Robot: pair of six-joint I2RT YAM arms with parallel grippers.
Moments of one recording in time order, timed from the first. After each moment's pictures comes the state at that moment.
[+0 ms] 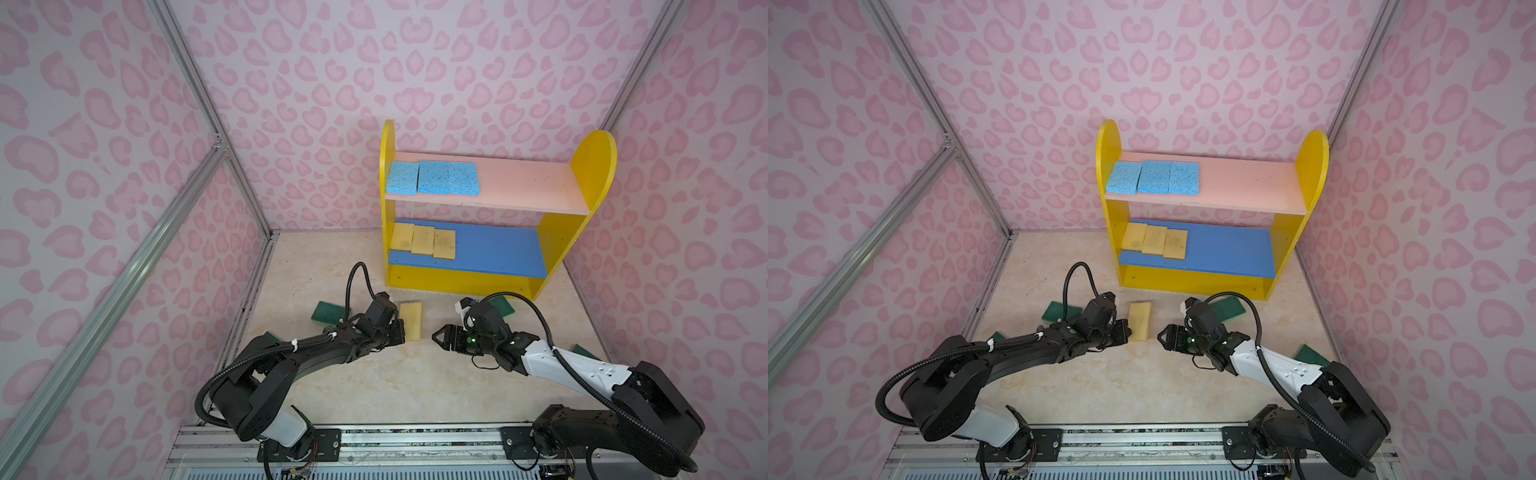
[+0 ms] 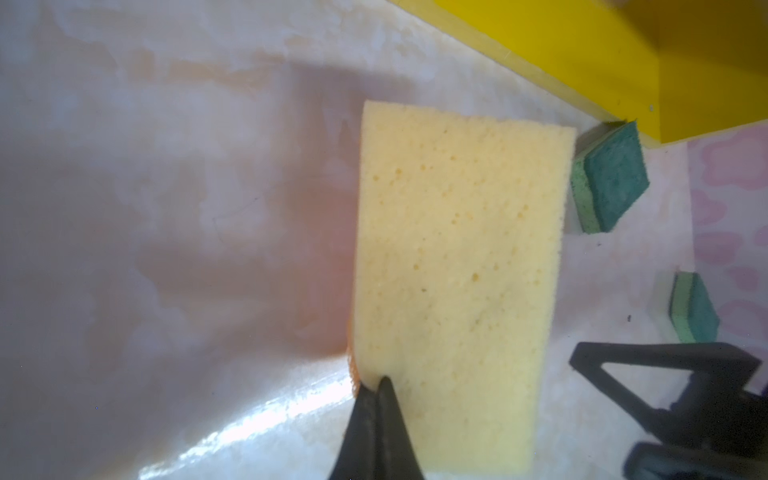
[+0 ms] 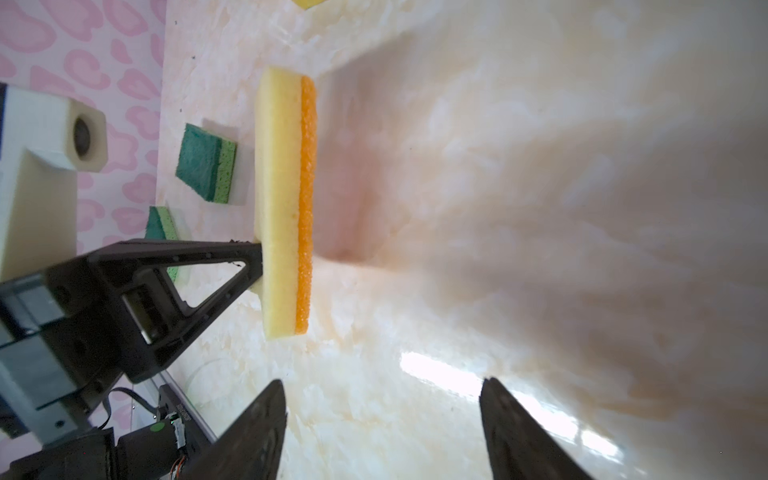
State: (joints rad) left arm -0.73 1.50 0.73 -0.07 0.08 -0.79; right arm 0.65 1.29 0.56 -0.05 -0.26 0.79
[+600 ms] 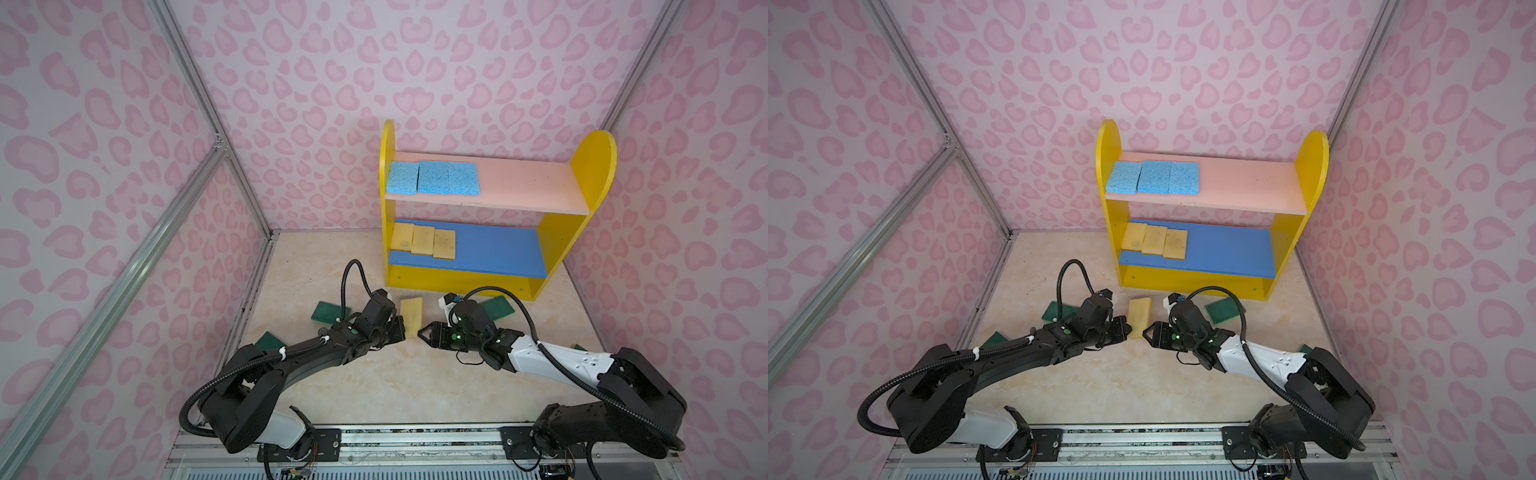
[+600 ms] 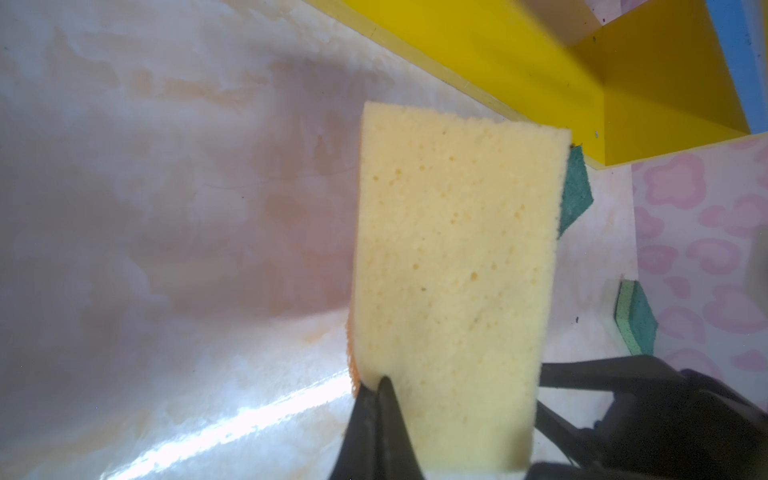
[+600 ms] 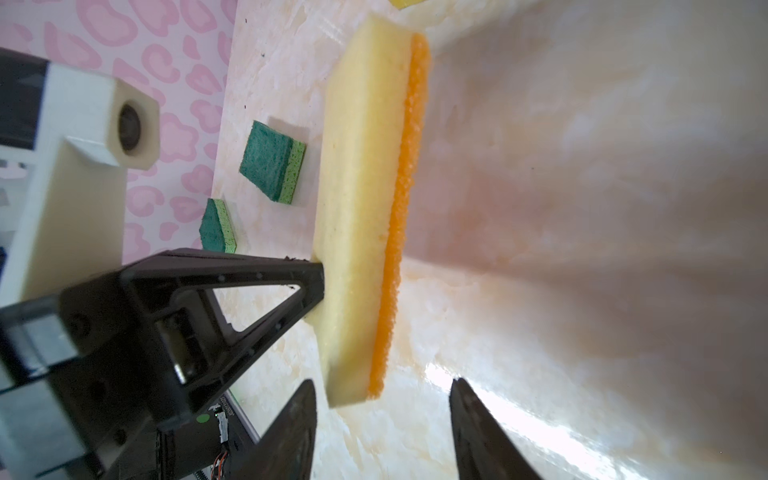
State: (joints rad) left arm -0.74 1.44 0.74 -0.09 0.09 -0.84; right arm 0.73 1.39 0.64 0.07 -0.26 0.84
